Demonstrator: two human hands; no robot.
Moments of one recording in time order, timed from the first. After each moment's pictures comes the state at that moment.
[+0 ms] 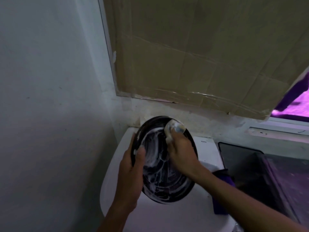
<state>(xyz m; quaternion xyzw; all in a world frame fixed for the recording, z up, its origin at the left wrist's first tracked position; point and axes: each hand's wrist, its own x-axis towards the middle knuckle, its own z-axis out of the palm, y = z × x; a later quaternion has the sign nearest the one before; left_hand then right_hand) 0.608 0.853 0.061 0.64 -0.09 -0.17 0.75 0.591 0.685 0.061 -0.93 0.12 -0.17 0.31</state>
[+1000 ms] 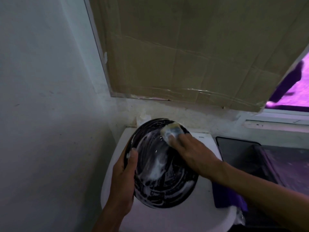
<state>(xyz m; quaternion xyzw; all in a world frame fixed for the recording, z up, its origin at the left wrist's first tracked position) 0.616 0.864 0.045 0.59 -0.09 -0.22 0.78 0.553 0.648 0.068 -0.99 -0.10 -0.13 -0.03</state>
